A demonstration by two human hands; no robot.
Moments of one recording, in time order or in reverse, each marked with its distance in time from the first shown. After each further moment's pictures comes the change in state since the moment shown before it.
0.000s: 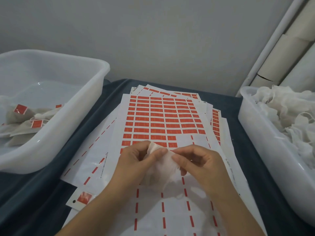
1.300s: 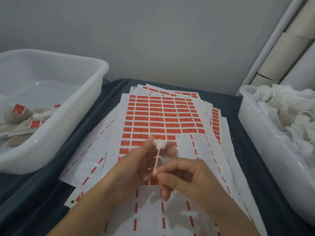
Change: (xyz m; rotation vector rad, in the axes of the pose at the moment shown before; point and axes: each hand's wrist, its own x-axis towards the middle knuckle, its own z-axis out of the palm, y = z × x) left_hand 0.005 0.008 -0.008 -0.370 -0.369 -0.397; right_hand -0.014 -0.020 0.010 0.269 -0.385 0.037
